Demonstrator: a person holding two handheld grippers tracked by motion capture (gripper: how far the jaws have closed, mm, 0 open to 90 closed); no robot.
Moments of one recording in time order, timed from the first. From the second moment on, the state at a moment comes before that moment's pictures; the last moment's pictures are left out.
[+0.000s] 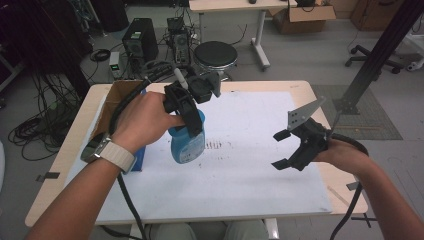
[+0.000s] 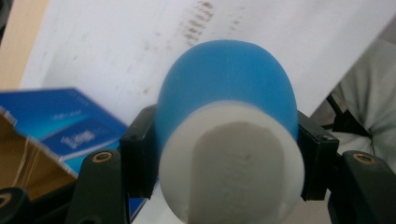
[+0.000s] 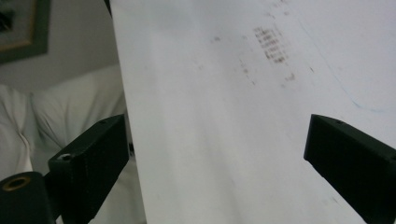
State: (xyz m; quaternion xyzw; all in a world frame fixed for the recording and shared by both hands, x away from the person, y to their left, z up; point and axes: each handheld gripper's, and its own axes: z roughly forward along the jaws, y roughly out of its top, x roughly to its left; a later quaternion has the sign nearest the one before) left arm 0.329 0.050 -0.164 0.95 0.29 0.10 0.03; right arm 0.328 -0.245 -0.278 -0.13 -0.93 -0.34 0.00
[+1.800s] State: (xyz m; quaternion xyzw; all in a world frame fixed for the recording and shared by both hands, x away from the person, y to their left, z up) left arm 0.370 0.217 -0.083 0.74 0.65 0.16 0.07; right arm 0.347 -0.281 -0.257 -0.16 -0.97 -0.15 -0.03
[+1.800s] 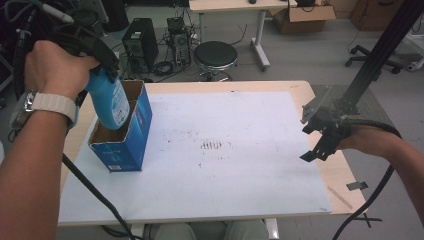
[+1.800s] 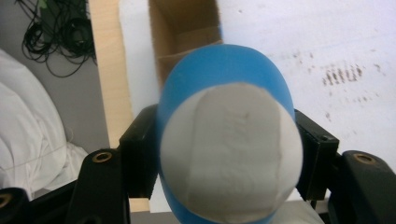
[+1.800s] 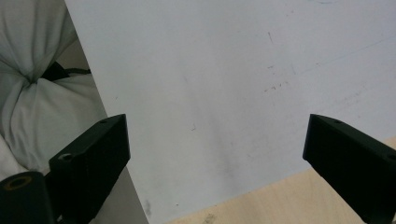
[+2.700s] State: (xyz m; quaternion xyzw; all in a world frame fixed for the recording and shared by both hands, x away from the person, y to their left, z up) left arm 0.396 0.252 -0.187 0.71 0.68 0.17 0.08; right arm 0.351 -0.286 -0.268 -0.18 -0.97 -0.16 -0.02
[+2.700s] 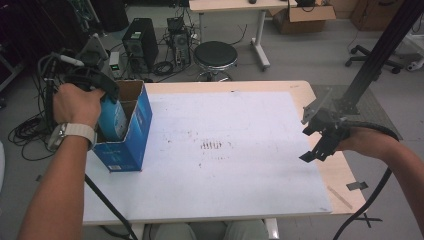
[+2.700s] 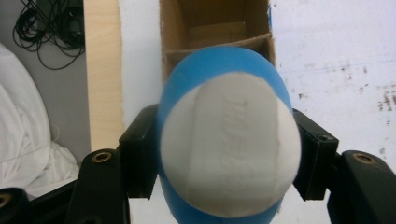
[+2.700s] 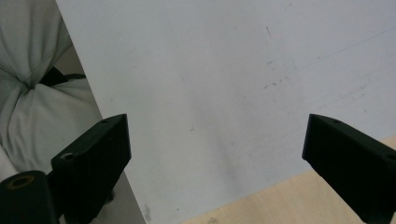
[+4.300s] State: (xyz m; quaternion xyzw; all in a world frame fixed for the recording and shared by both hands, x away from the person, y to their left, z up) left arm 0.410 0.259 -0.281 0.73 0.66 0.13 0.06; right arm 0.348 -0.293 -0.280 -0.19 -0.97 -0.17 -0.01
